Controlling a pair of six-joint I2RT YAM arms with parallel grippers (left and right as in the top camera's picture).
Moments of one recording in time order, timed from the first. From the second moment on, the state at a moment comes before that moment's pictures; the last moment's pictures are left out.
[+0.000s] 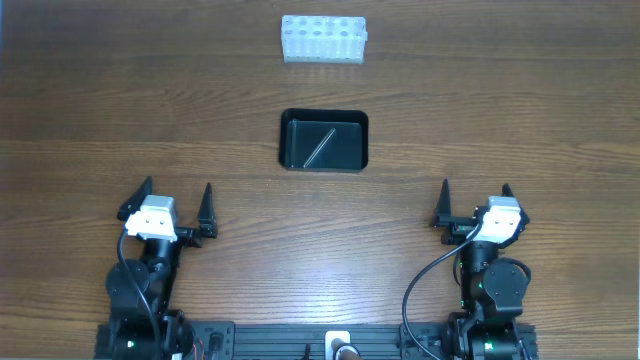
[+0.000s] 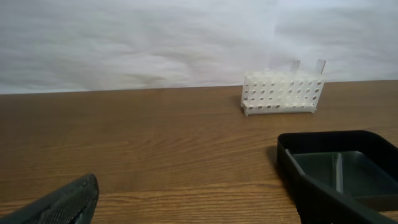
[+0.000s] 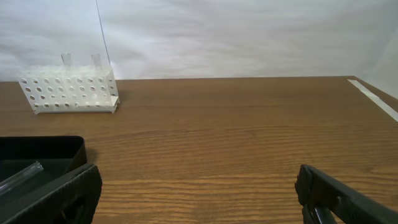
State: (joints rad) left arm 0.00 0.01 0.01 -0.07 0.10 0.00; right arm 0.02 0.01 0.01 -0.06 0.11 0.00
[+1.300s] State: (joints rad) left arm 0.00 0.01 0.01 -0.07 0.10 0.00; right arm 0.02 0.02 0.01 -0.05 0.11 0.00
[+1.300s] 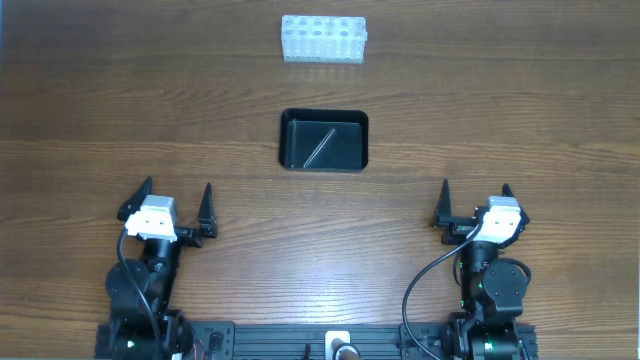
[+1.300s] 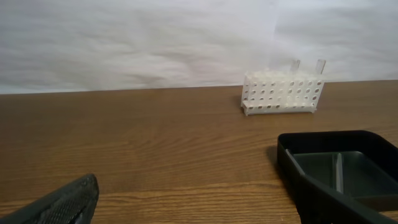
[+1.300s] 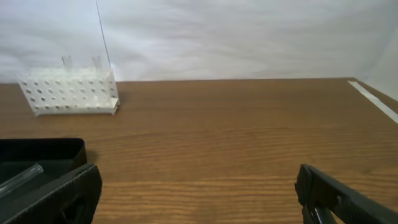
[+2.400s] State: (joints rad) left arm 0.00 0.01 0.01 -0.07 0.10 0.00; right arm 0.25 1.66 1.19 -0.01 -0.12 0.05
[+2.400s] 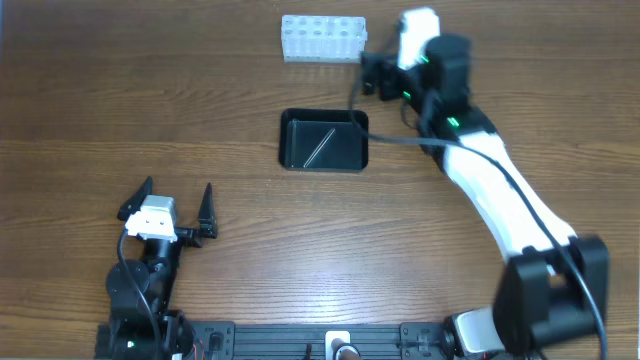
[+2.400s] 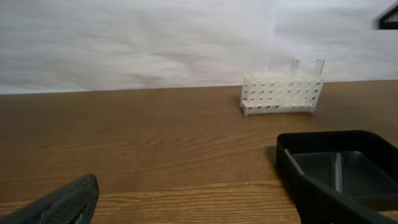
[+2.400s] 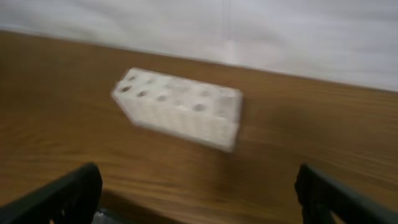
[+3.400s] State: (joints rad) left arm 0.00 0.01 0.01 -0.07 0.10 0.00; right arm 0.45 2.33 2.02 -0.37 0.22 0.23
